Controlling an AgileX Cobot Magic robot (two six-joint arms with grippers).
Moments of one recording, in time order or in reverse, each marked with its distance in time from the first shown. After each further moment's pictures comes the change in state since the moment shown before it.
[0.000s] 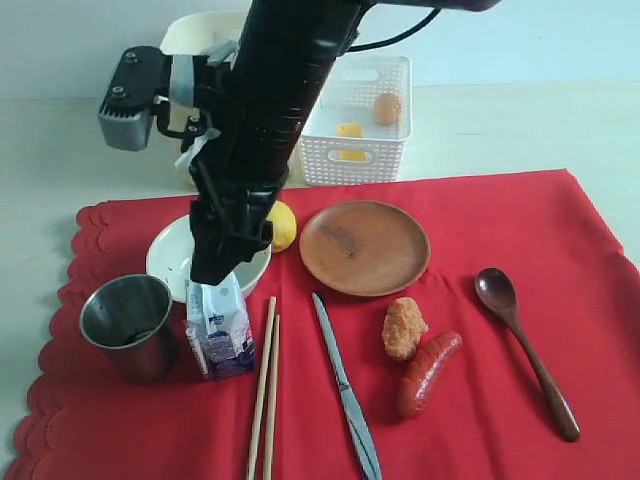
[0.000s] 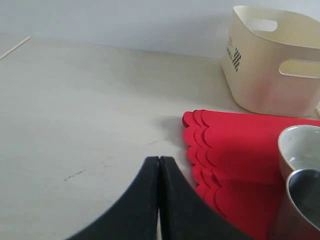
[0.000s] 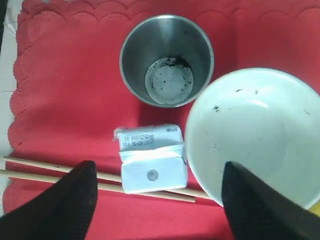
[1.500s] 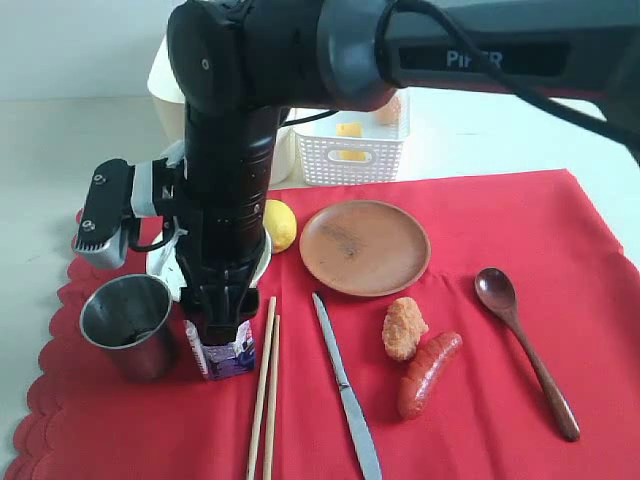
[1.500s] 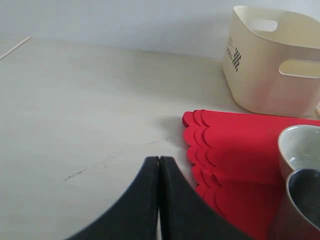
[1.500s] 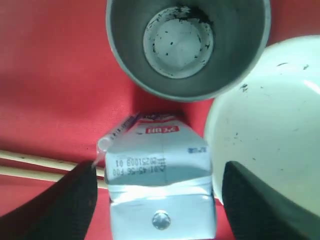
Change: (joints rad) left arm 0.000 0.000 0.000 0.000 0.000 0.000; right arm 0.125 0.116 0.002 -0.236 -0.056 0.153
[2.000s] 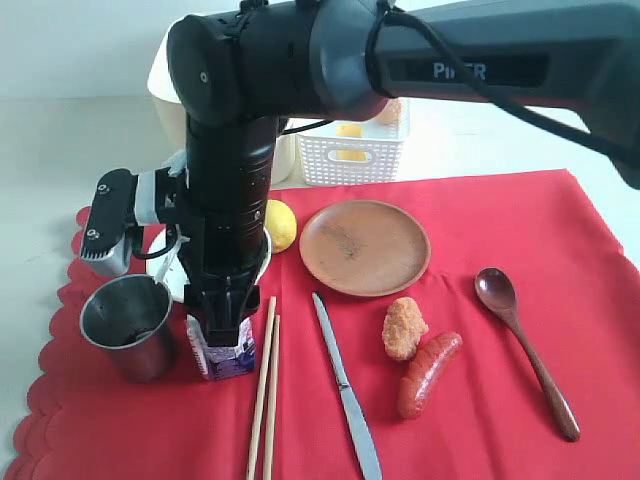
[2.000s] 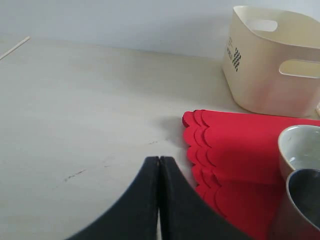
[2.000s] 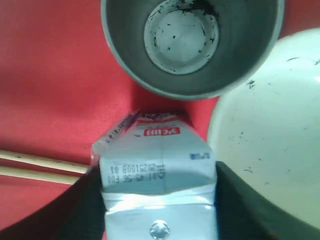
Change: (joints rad) left arm 0.000 0.000 0.000 0.000 0.000 0.000; right arm 0.000 0.017 0.000 -0.003 0.006 0.000
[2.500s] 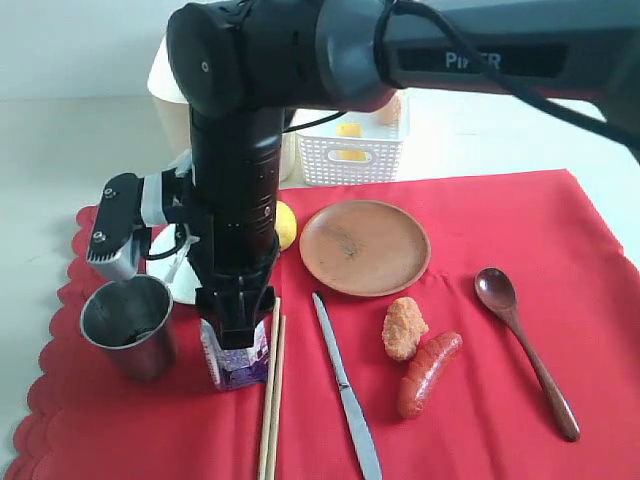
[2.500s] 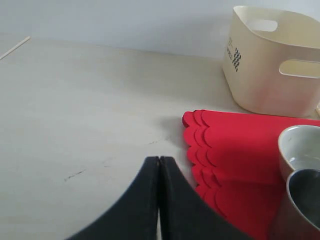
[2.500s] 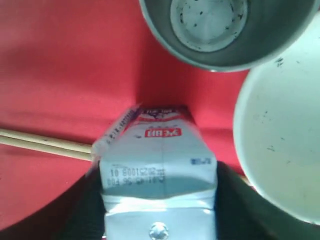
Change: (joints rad) left arm 0.000 0.000 0.000 0.000 0.000 0.000; right arm 0.000 -0.023 0.000 -0.009 0.084 0.000
